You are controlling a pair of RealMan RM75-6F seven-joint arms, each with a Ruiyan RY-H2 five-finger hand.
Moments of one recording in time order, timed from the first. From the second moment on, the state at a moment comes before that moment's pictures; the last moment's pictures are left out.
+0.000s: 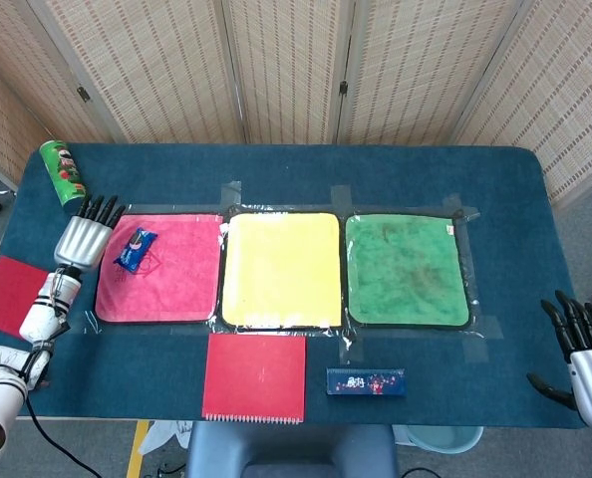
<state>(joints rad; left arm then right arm) -0.72 -1.71 -0.08 -0.33 1.52 0.90 -0.03 -0.04 -1.03 0.00 -1.69 -1.63 1.62 0.01</state>
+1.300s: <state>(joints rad) -0.83 -1.86 -0.06 -0.15 1.48 0.67 0.06 -0.04 -1.01 -0.01 -1.77 -1.62 1.59 -0.08</state>
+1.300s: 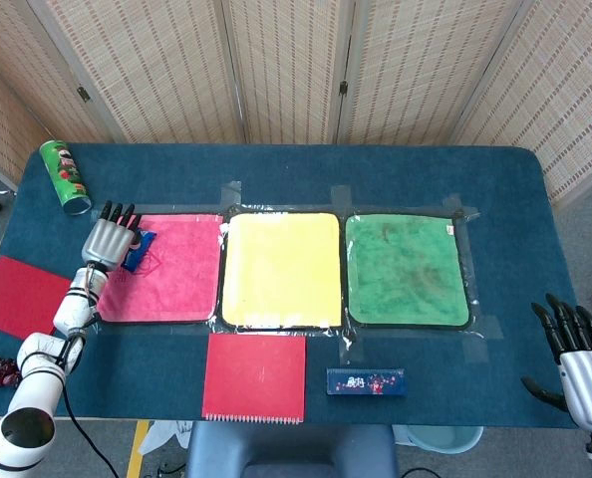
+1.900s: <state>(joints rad) -0.86 -1.87 -0.02 -0.23 1.53 0.82 -0.02 -0.05 -1.01 -0.01 -1.77 -1.63 1.60 -0.07</state>
